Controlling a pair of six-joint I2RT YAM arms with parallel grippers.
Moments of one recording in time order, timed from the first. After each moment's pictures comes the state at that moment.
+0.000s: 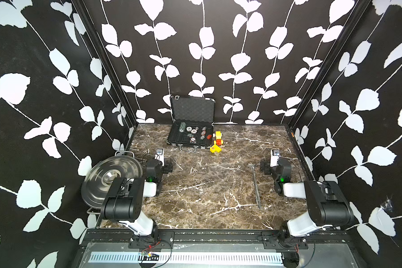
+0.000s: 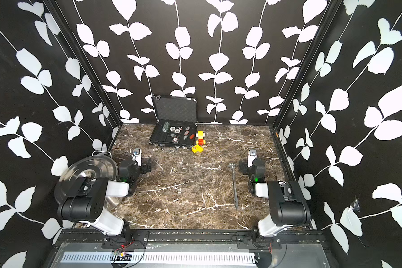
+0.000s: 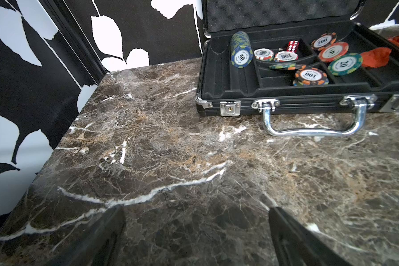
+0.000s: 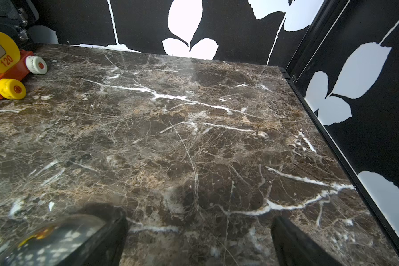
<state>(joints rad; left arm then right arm) -0.05 1.58 0.39 0.82 -0.06 0.14 0.01 1.54 0.40 0.73 0.01 -0.09</state>
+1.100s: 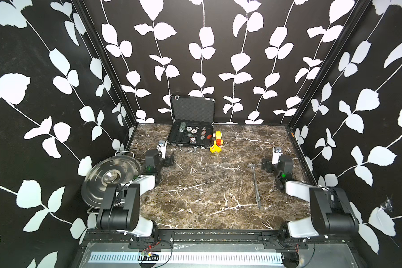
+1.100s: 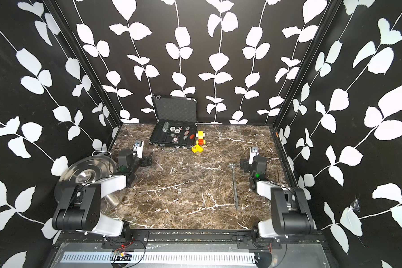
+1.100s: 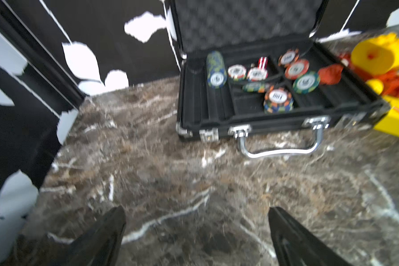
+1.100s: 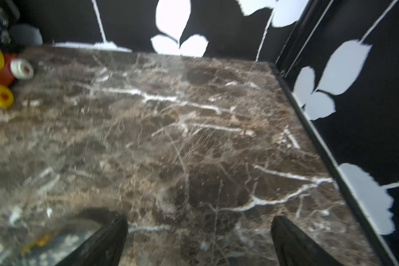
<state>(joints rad) -0.07 1.45 0.62 0.45 0.07 0.20 0.01 1.40 0.52 0.44 0.08 -0.05</state>
